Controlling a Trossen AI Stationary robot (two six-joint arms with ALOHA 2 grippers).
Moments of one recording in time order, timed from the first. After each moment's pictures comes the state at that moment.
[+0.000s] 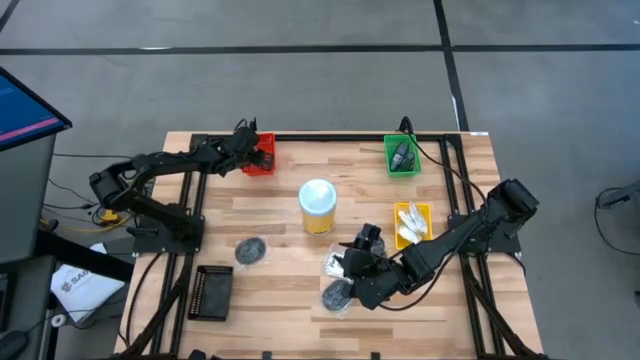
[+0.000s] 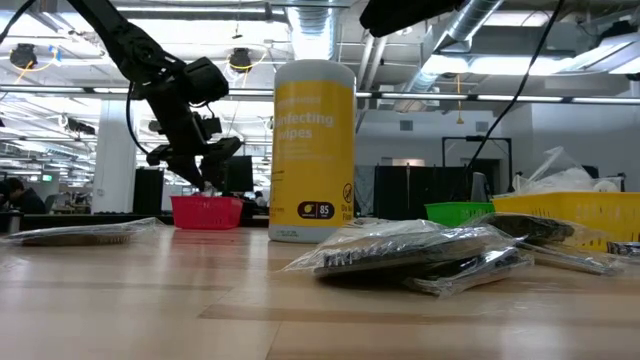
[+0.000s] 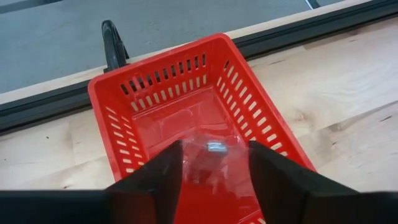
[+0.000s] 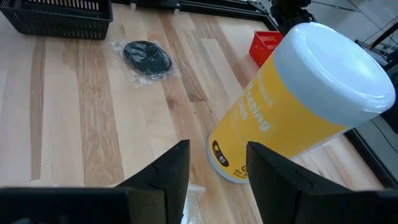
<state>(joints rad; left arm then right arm) 0.71 1.40 0.69 -0.15 -0.34 -0.40 0.55 1.72 1.34 -0.55 0.86 0.43</state>
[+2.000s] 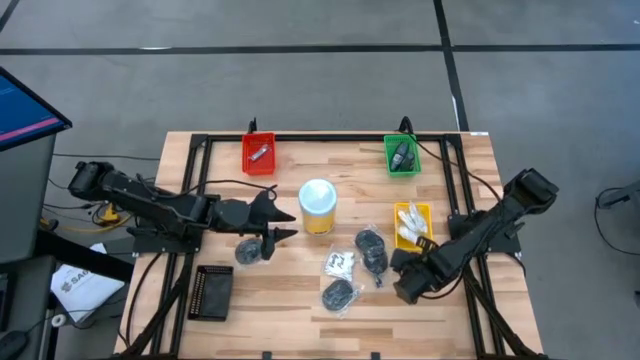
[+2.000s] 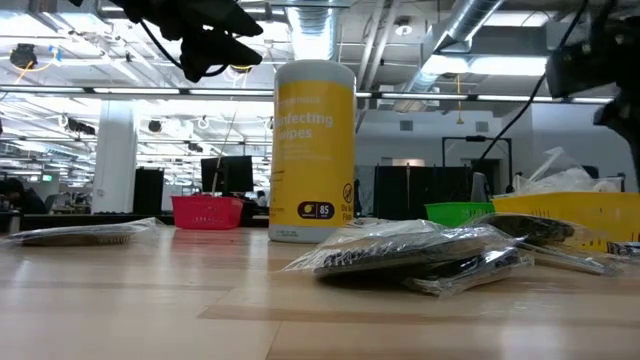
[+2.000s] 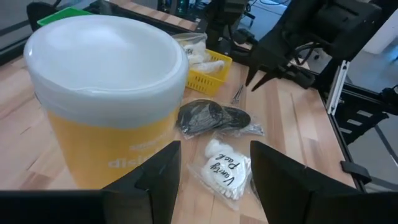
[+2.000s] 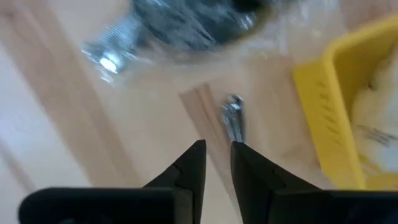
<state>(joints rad) -0.22 1.12 0.69 0.03 -0.31 -0.38 0.67 1.53 0.89 -0.90 0.20 1.08</state>
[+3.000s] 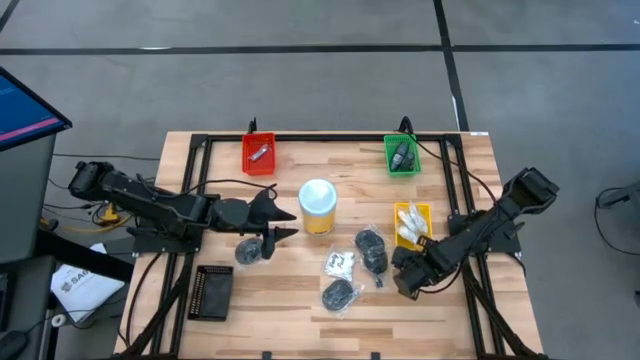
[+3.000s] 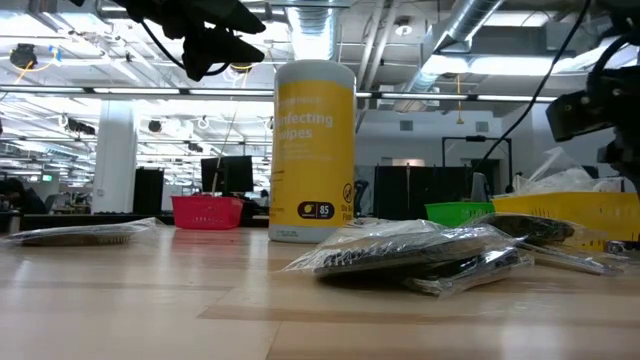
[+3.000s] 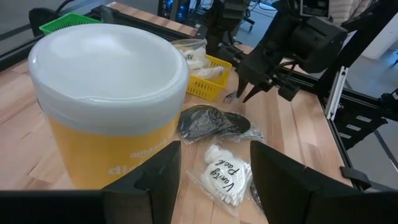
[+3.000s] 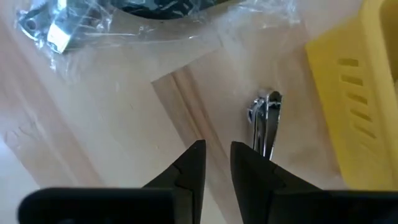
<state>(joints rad) -0.22 1.12 0.69 0.05 -0.31 -0.38 0.62 1.53 0.75 -0.75 0.14 1.06</state>
